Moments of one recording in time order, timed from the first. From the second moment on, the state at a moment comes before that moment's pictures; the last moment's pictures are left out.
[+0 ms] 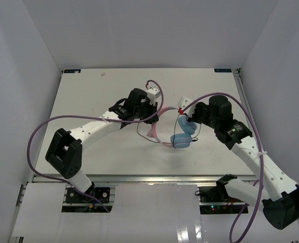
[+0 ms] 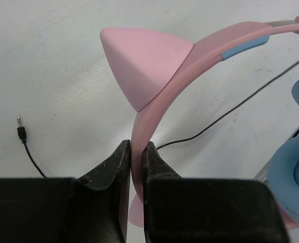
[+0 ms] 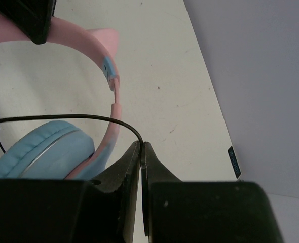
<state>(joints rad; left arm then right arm) -0.69 1.61 1.22 -0.25 0.21 -0.20 0.51 0.99 0.95 -0.35 -0.22 -0.83</state>
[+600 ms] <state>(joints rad) -0.70 1.55 1.21 -0.24 0.41 -0.15 0.35 1.06 0.93 -0.30 -0.57 -0.68</state>
